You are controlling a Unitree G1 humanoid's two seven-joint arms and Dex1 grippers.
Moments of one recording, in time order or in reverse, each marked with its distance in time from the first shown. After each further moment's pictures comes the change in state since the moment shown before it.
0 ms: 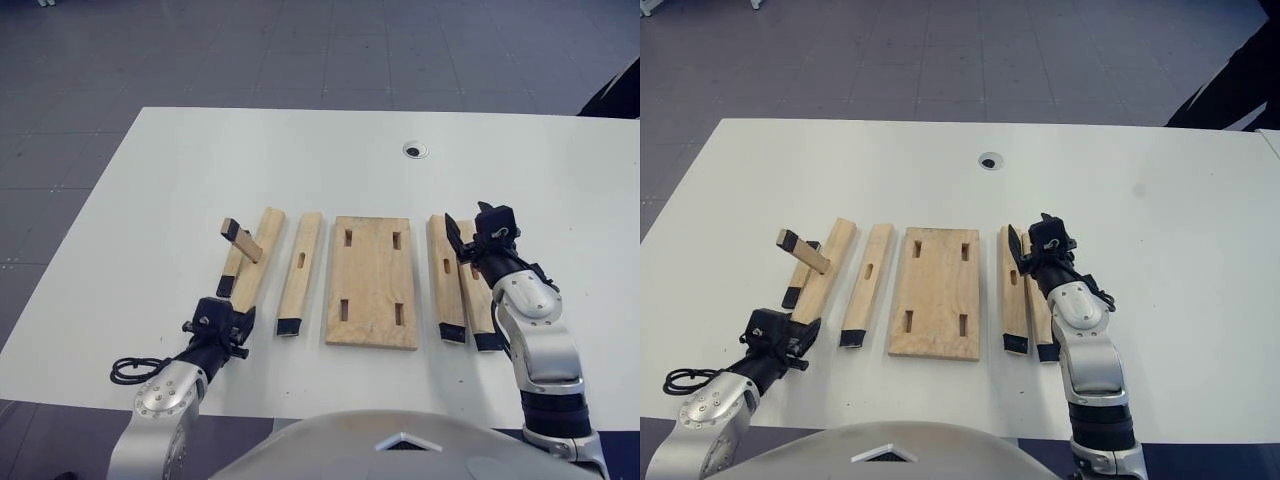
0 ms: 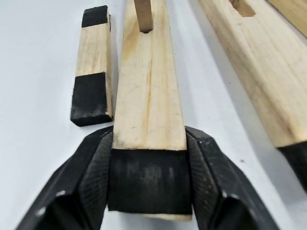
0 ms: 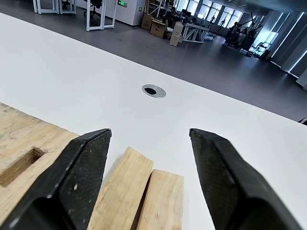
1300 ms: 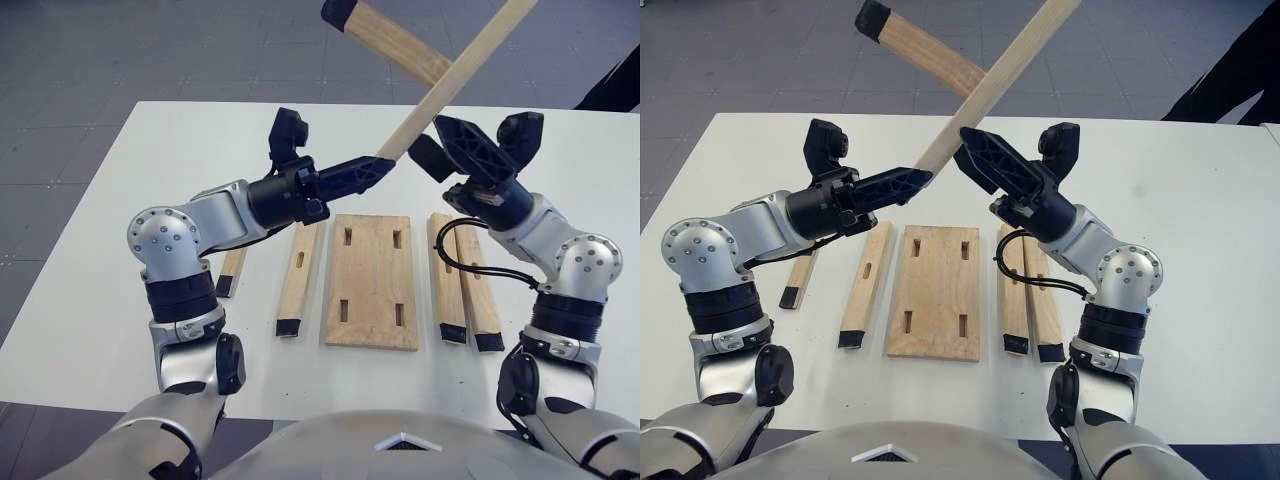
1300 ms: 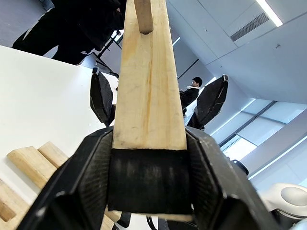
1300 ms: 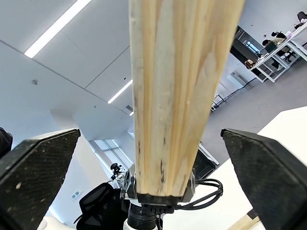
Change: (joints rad) left arm -1.061 -0.140 0.116 0.532 -1.105 0.694 -0.194; right arm -0.500 0.032 -0.306 0.328 1.289 0.639 0.451
